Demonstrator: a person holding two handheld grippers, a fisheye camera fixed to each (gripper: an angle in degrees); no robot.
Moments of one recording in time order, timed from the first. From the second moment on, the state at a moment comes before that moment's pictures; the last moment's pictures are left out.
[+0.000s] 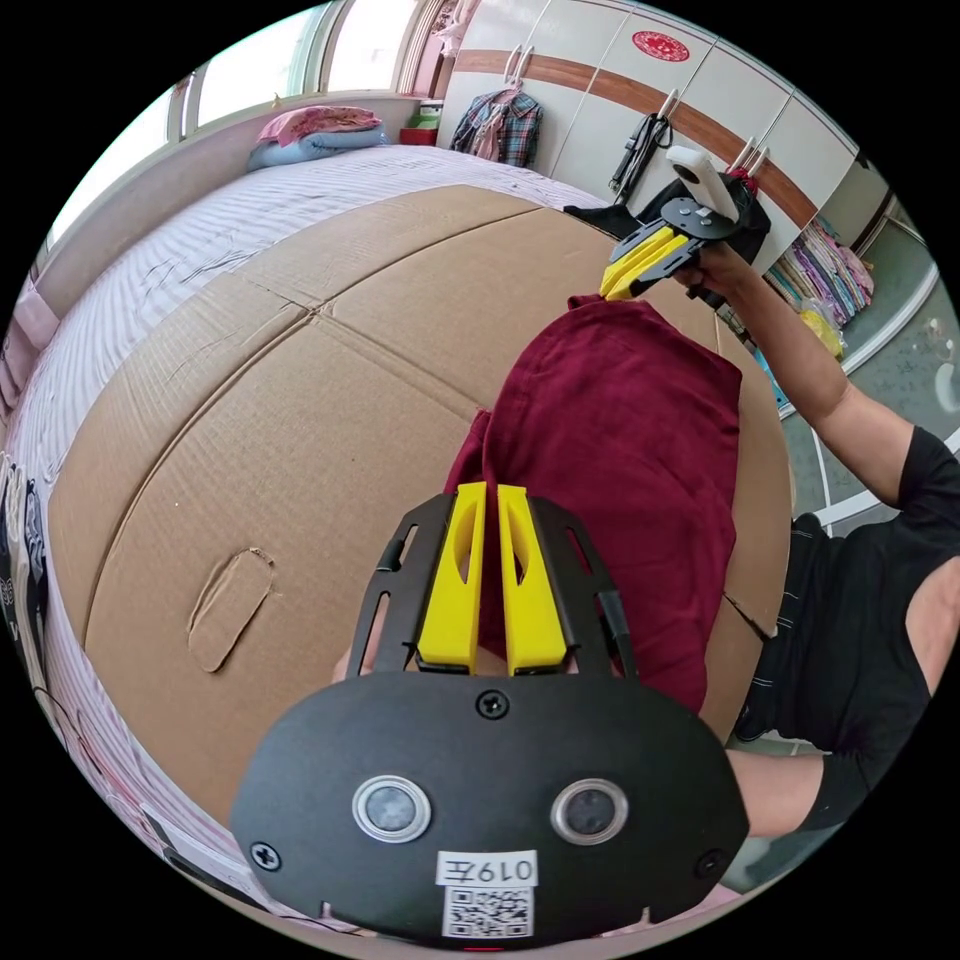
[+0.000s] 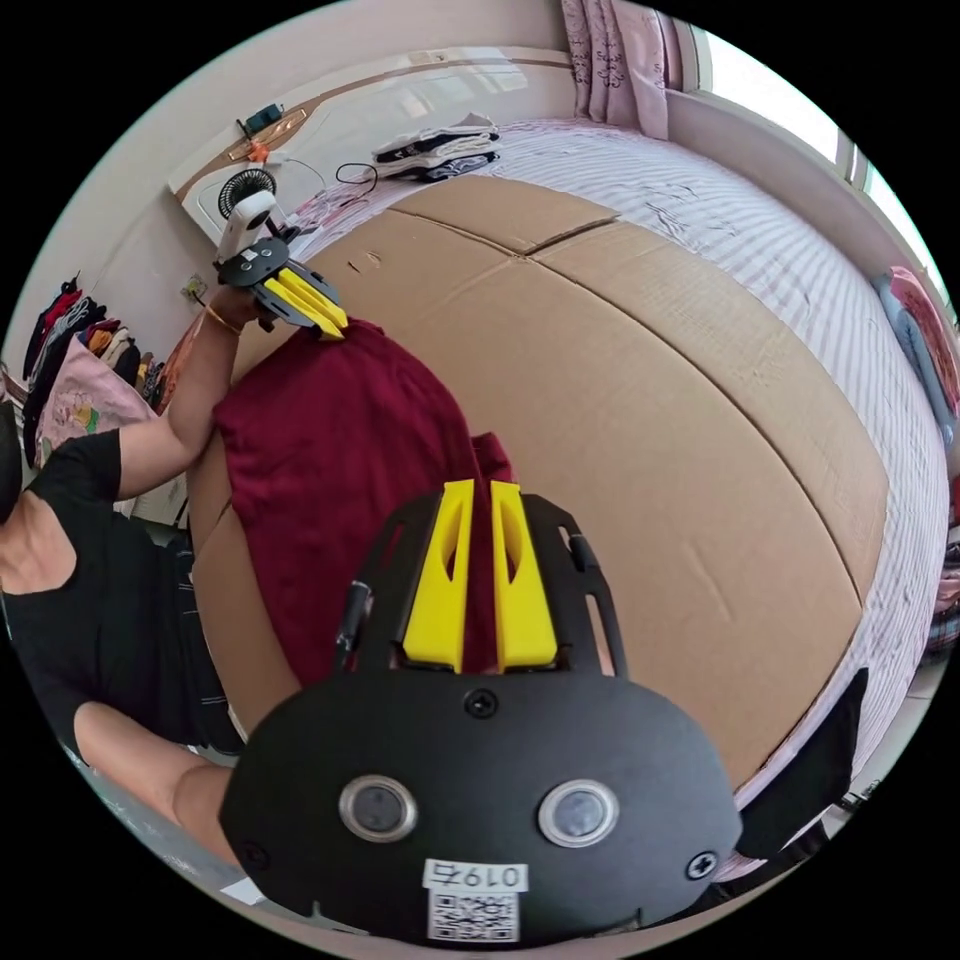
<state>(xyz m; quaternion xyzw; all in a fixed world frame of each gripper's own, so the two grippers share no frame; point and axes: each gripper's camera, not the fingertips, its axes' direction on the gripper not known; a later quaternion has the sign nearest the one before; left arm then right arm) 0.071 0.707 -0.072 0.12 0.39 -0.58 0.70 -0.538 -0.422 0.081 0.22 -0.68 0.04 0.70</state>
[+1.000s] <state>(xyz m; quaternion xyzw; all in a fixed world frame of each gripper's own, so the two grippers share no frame) 0.080 0.711 -0.073 0.11 0.38 -0.59 0.70 -0.416 -0.286 0.178 0.19 -0.72 0.06 0.67</state>
